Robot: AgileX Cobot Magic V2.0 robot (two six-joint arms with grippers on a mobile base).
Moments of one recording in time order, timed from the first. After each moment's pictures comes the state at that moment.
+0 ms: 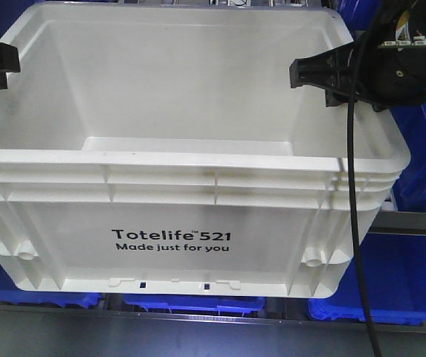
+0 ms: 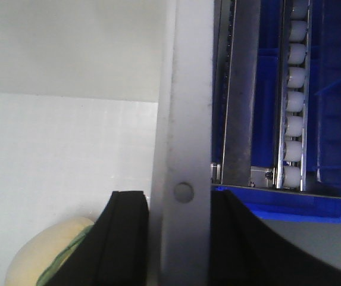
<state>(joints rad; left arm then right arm) -0.31 1.12 -1.24 0.19 0.95 -0.42 0.58 1.38 -1.44 -0.38 1.18 0.55</state>
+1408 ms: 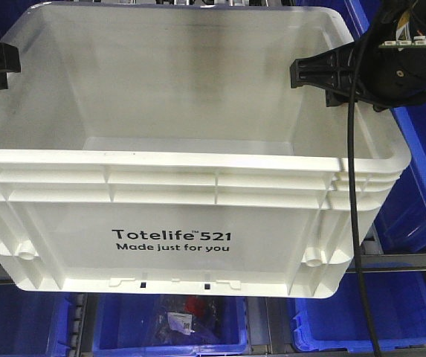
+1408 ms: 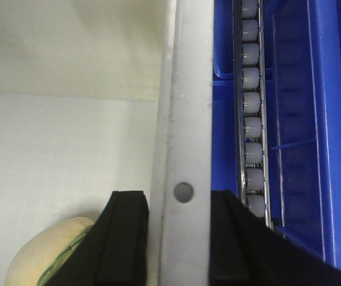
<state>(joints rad) -0.31 1.12 -1.24 0.19 0.95 -0.42 0.58 1.38 -1.44 -0.39 1.18 0.55</state>
